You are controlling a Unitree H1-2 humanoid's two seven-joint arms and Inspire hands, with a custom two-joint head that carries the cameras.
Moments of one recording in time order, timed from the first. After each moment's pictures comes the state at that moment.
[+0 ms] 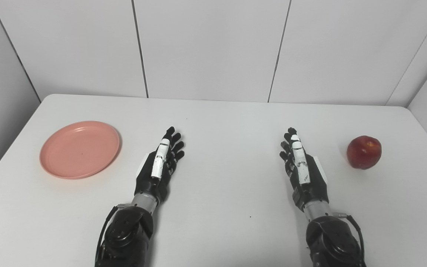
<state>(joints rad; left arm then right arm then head) -0.20 -0.05 -0.03 0.01 -0.19 0.28 -0.07 -0.15 0.03 -0.02 -0.13 0.10 0.30 0.02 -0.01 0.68</state>
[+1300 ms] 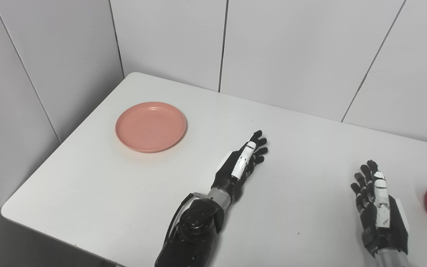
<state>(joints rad) -0.20 -0.14 -0.08 0.08 -0.14 0.19 -0.05 -0.11 -0.05 -0.05 -0.12 0.18 0.26 0.10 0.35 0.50</state>
